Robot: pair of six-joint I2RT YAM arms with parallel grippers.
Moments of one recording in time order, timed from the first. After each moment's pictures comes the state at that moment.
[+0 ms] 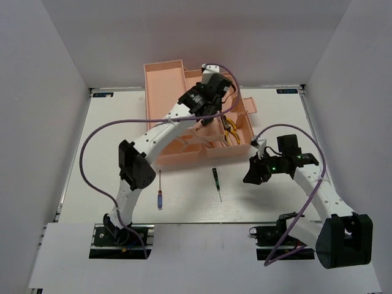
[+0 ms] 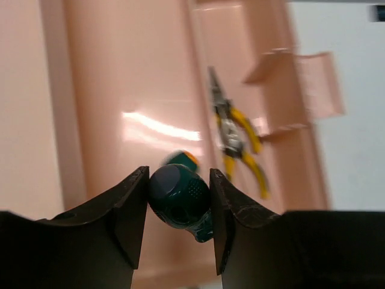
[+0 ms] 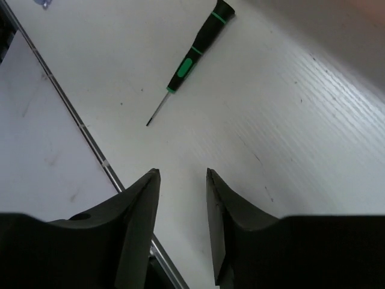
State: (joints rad) left arm -0.85 2.10 2.30 -0.84 -0.60 -0.55; right arm 0.13 1.07 0.71 -0.73 -0.80 -0.39
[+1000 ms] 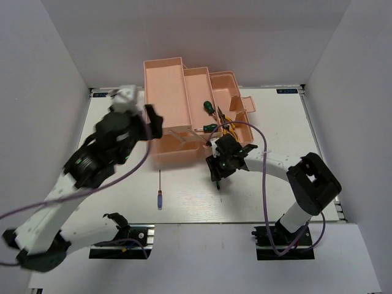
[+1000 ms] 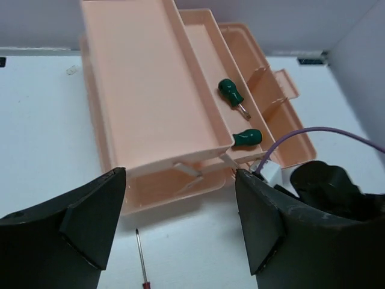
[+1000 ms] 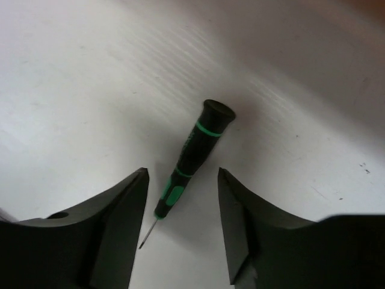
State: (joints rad) left arm -0.77 1.08 1.44 -0.64 -0.51 -0.32; right arm 0.72 1.60 0.90 -0.37 -0.20 0.15
